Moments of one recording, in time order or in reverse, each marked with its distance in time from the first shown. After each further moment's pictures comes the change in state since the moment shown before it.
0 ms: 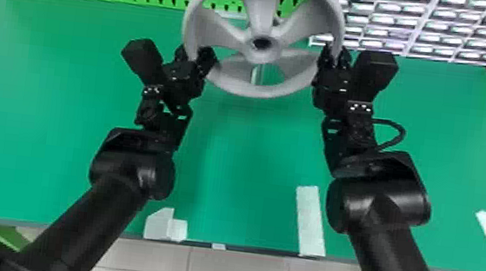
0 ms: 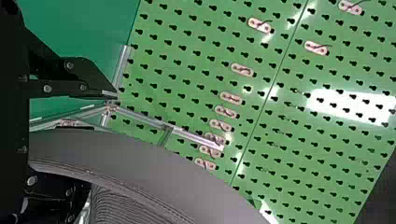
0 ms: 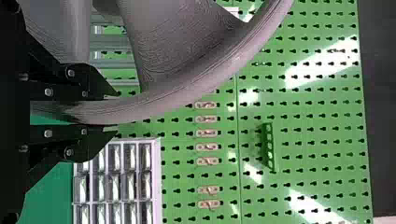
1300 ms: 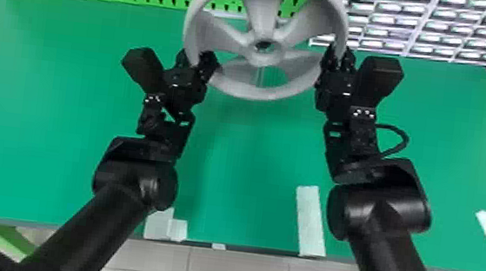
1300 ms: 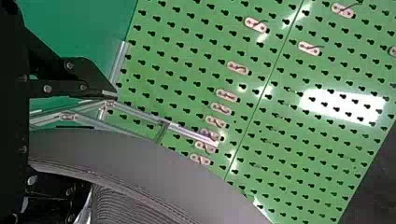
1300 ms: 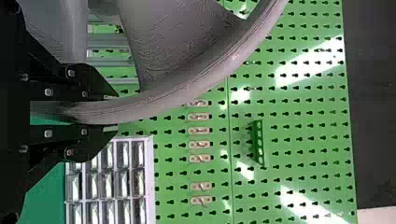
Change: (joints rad) left arm 0.037 -0.001 -0.026 -0.025 0.014 -0.052 0.003; right arm 0.027 0.000 -0.003 -0.015 0.005 -0.055 0.000
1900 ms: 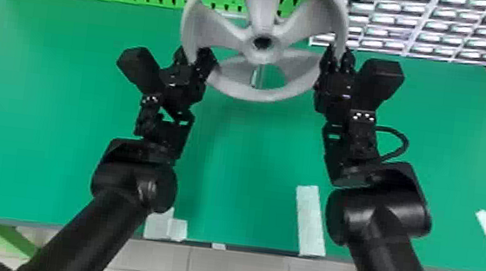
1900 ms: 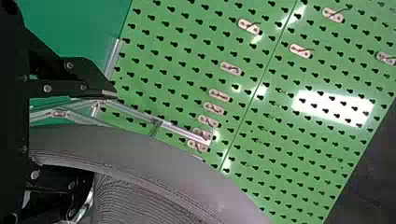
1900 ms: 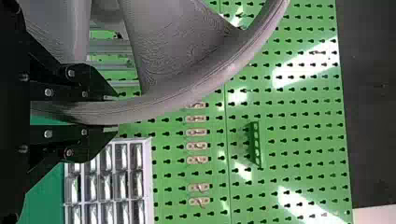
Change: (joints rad) left arm 0.028 0.000 0.009 -0.056 0.003 -0.002 0.001; right arm 0.025 -0.001 0.015 -0.033 -0.002 -0.004 0.001
